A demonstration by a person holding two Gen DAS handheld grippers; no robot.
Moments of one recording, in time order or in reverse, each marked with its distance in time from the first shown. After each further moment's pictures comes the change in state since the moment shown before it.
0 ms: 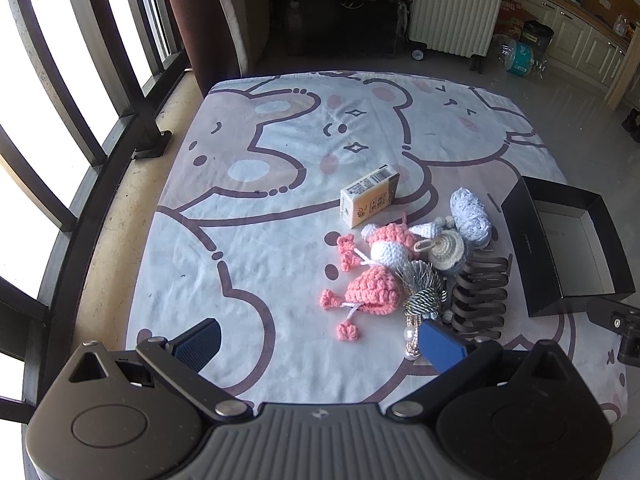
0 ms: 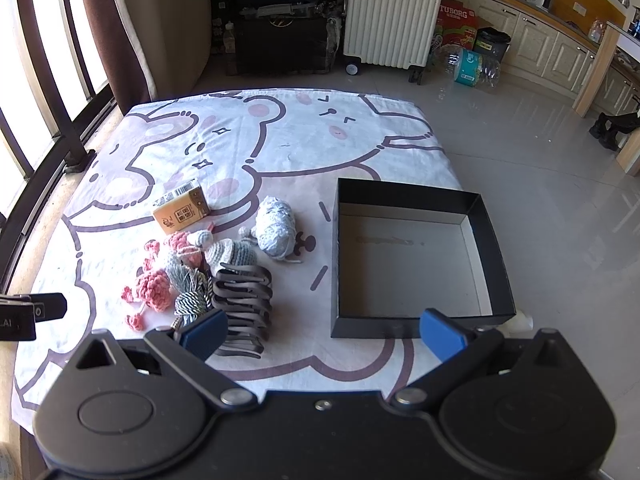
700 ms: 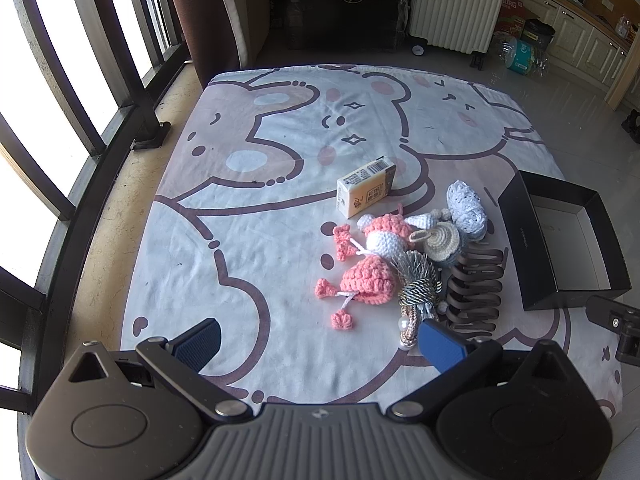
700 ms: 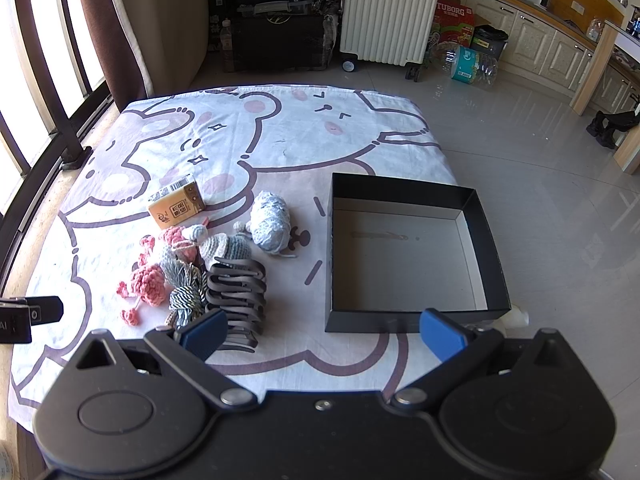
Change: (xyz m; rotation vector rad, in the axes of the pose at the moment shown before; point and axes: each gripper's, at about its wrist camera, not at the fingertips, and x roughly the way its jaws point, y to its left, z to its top) left arm -0.005 -0.003 -0.004 -0.013 0.016 -0.006; right arm 0.003 -0.003 -0.004 0.004 0.008 -0.010
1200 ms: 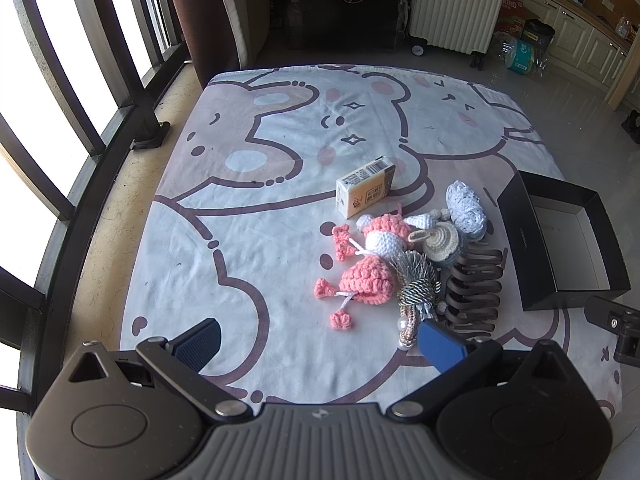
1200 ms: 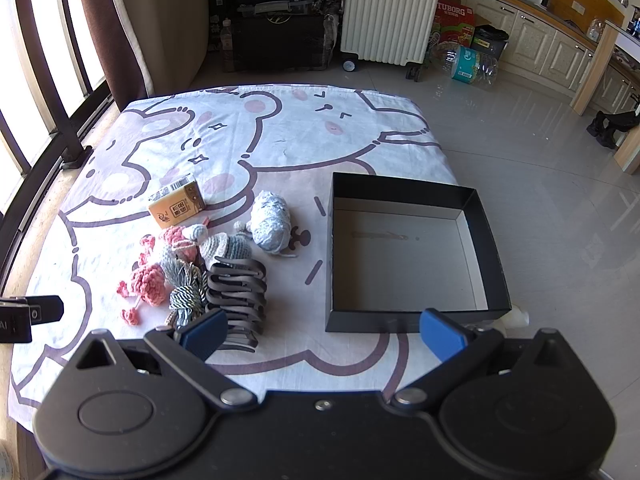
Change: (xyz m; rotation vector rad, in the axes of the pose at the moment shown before) left arm 0.000 0.000 0.000 -0.001 0.000 0.001; right arm -0.001 -0.001 -0.001 0.002 0.001 -0.001
